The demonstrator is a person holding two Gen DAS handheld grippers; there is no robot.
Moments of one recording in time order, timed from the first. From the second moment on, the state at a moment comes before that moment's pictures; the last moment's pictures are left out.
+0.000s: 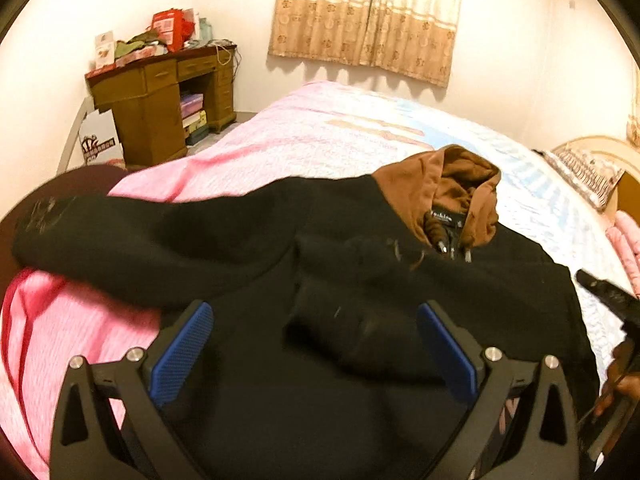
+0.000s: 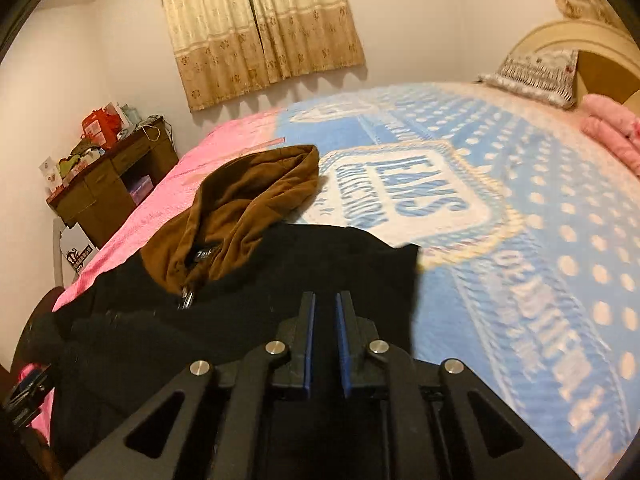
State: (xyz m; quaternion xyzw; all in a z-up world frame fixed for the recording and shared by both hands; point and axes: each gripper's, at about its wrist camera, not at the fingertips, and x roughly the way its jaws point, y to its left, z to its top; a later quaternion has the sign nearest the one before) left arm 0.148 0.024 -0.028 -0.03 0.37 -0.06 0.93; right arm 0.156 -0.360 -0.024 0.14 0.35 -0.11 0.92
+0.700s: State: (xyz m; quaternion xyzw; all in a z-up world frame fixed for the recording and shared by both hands) left arm 0.139 0.039 -0.067 -0.03 0.41 -0.07 0.91; right arm 0.155 -0.370 -0.039 0.13 0.34 -0.18 0.92
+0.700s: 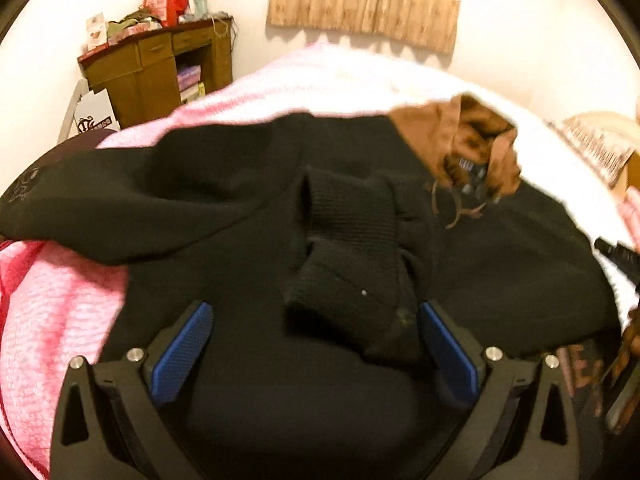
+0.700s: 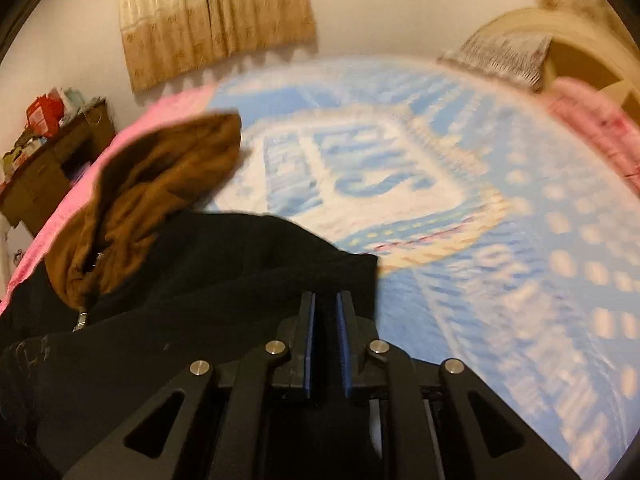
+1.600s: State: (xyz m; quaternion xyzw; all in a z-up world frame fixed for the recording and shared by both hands) left arm 0.214 0.378 -0.066 -0.32 0.38 0.19 0.85; right arm 0.124 -0.354 -0.081 0.23 0.36 -0.03 0.90
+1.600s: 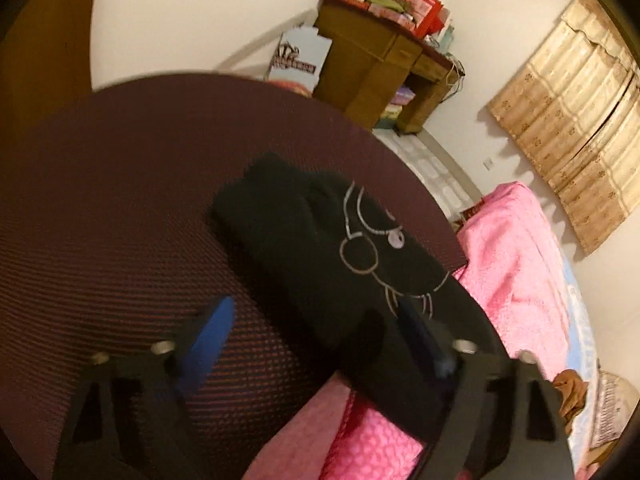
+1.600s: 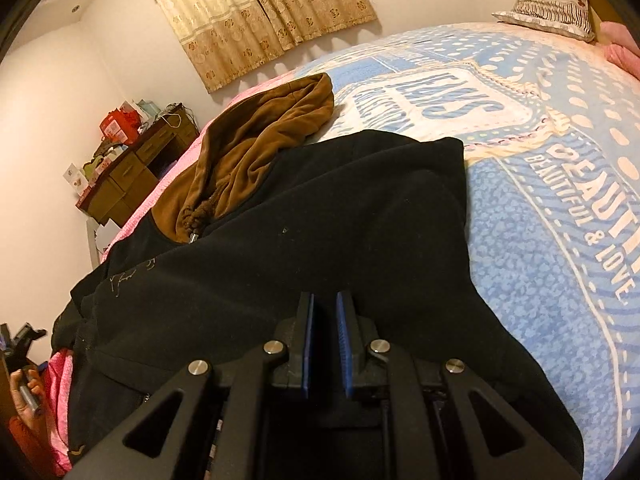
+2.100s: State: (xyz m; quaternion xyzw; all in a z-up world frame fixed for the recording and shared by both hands) left arm 0.200 0.280 0.030 -0.14 0.26 0.11 0.95; right arm 0.122 -0.360 -0.084 0.25 0.35 -0.01 0.90
